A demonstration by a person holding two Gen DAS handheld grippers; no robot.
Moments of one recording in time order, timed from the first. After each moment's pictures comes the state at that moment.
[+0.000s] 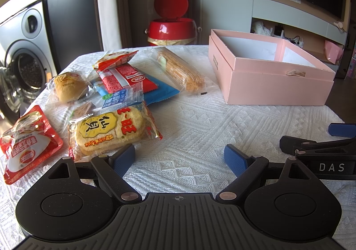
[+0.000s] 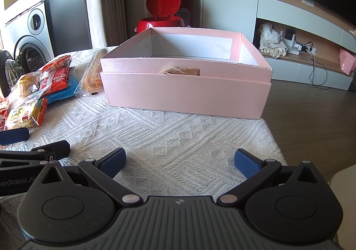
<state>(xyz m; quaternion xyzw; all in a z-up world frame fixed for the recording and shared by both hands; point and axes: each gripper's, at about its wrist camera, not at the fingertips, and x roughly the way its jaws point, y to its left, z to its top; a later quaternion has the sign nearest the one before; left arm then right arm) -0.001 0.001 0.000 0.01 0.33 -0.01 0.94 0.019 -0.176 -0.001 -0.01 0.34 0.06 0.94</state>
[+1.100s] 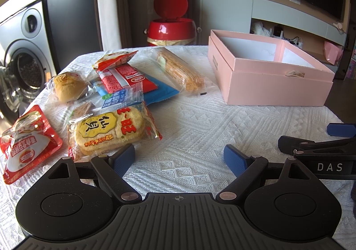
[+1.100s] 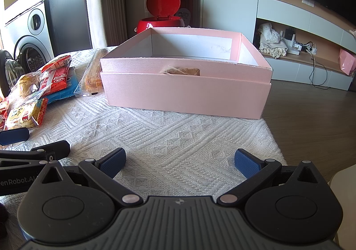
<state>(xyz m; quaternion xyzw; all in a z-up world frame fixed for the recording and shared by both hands) -0.001 0.001 0.000 0.01 0.33 -0.01 0.94 0.021 -0.174 -0.003 -0.01 0.34 0.06 0.94</state>
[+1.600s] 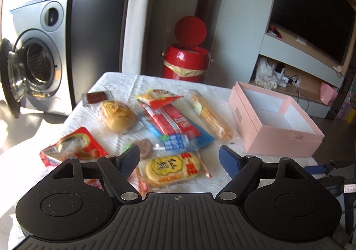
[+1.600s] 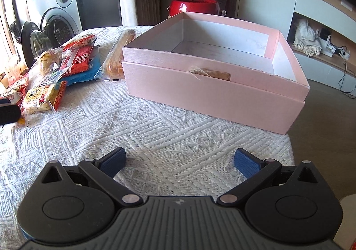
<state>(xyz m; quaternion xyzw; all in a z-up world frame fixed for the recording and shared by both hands) -0.018 0.103 0.079 -0.08 0.28 0.00 0.96 0.052 -0.170 0.011 -0.06 0.41 0.15 0.90</state>
